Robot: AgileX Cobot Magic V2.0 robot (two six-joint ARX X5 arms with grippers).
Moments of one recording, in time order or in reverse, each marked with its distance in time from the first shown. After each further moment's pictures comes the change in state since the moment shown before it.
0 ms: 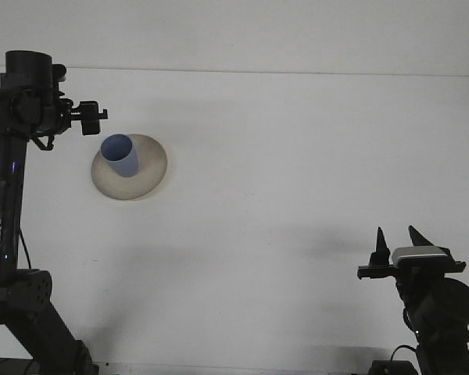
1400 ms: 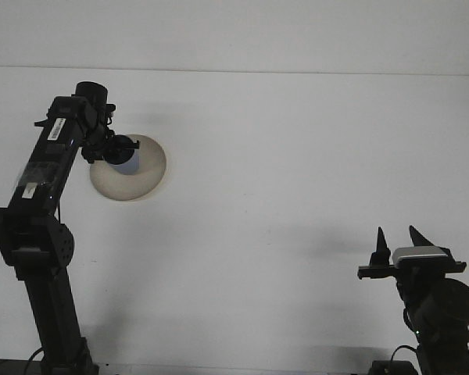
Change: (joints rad) left arm -0.025 0.341 -0.199 0.158 -0.021 0.045; right arm 0.000 0.000 0.000 0.000 0.000 0.000
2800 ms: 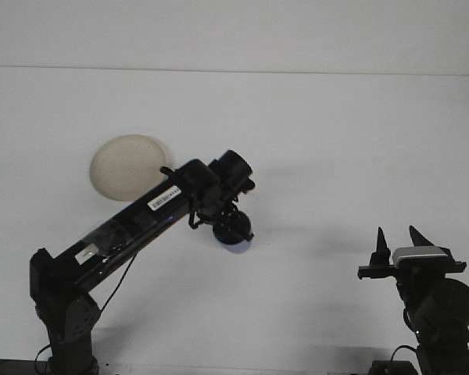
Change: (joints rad) left arm -0.728 -0.258 -0.250 -0.024 0.108 -0.021; right arm 0.000 0.000 0.000 0.000 0.000 0.000
